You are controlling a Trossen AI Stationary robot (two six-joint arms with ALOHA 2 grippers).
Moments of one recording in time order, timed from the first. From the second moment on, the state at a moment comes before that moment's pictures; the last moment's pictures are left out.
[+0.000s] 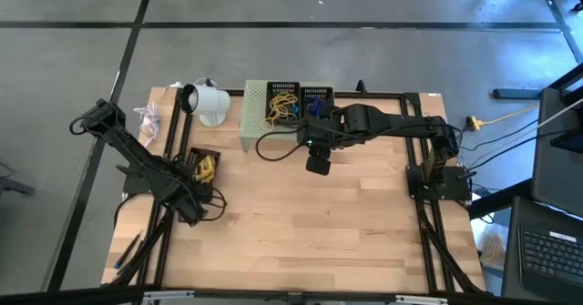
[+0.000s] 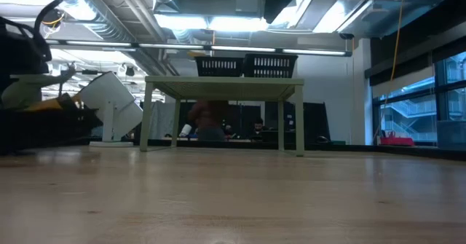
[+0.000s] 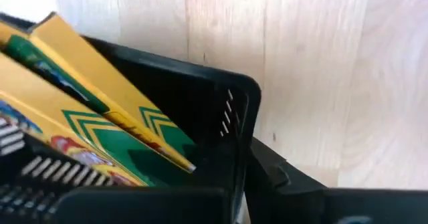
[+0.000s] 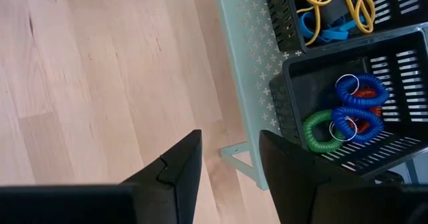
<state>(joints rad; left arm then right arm) -0.74 1.18 0.57 -1.05 -0.22 -0.76 0.05 1.89 2.07 -1.41 0.32 0.18</state>
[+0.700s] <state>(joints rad) -0.70 1.18 1.03 -1.18 -0.45 -0.69 0.08 1.89 2.07 -1.47 0.32 0.22</state>
